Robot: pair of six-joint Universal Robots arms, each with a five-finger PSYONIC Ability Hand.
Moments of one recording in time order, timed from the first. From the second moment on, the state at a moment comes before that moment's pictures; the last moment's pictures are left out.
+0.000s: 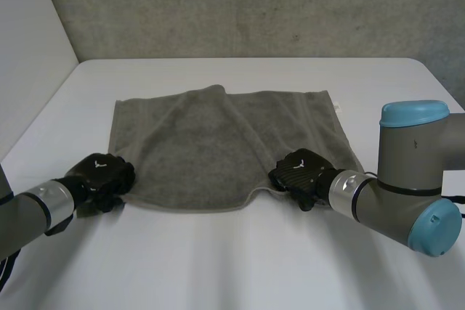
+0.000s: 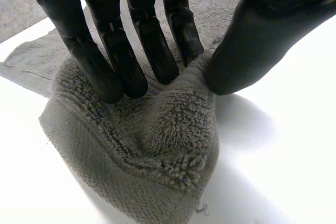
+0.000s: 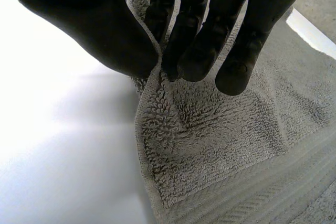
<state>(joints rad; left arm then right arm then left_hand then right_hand) 4.75 -2.04 -1.80 3.23 -1.02 3.73 1.98 -0.95 1.42 0.14 1.14 2.49 1.32 1.35 1.37 1.36 1.19 1.32 1.32 1.34 1.33 1.16</state>
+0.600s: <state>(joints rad) 4.77 -1.91 -1.87 3.32 -0.93 3.58 1.97 -1.07 1.41 0.15 1.14 2.51 1.32 1.35 1.37 1.36 1.19 1.32 1.32 1.34 1.33 1.16</state>
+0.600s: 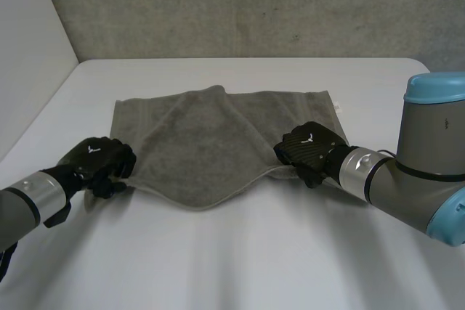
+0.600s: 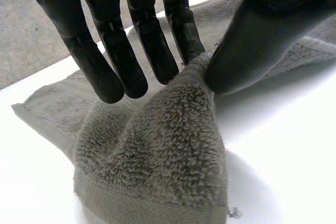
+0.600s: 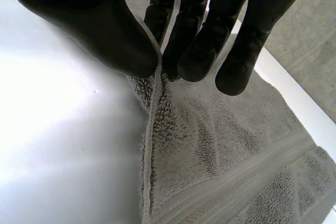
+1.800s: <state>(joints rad) 4.73 -1.94 -1.93 3.47 -1.00 3.60 1.98 -1.05 1.42 0.15 1.14 2.51 1.34 1.36 1.37 1.36 1.18 1.32 1.32 1.34 1.33 1.16</state>
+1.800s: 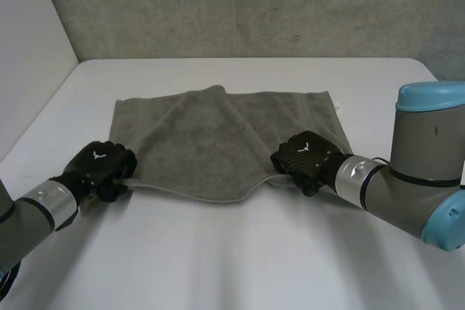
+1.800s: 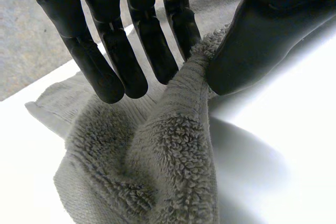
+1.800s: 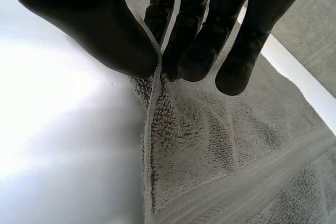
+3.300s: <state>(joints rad) 4.84 -1.81 -1.86 3.47 -0.93 3.19 1.62 -1.08 1.70 0.02 1.05 2.53 1.34 1.36 1.37 1.36 1.18 0.50 0.50 0.50 0.50 0.31</state>
